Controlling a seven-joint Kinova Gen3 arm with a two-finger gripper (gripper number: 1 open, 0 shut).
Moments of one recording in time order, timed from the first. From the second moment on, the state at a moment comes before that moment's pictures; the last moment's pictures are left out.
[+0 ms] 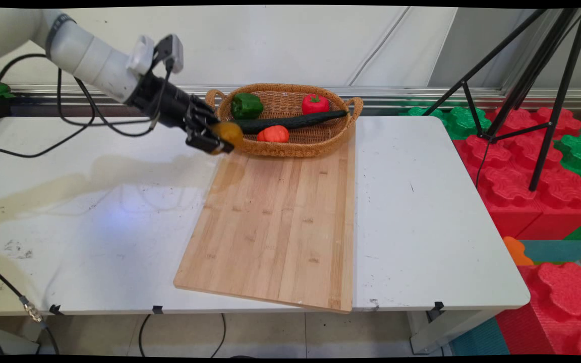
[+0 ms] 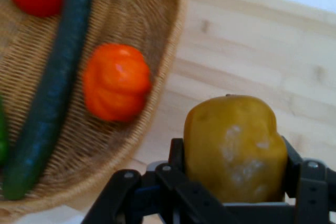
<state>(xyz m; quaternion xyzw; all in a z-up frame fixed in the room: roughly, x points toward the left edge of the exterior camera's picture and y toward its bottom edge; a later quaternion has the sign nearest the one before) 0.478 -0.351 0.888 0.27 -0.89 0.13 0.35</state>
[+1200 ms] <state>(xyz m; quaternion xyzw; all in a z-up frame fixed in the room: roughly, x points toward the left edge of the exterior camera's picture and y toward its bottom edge) 0.482 -0.472 0.889 0.36 -0.83 0.22 0.37</state>
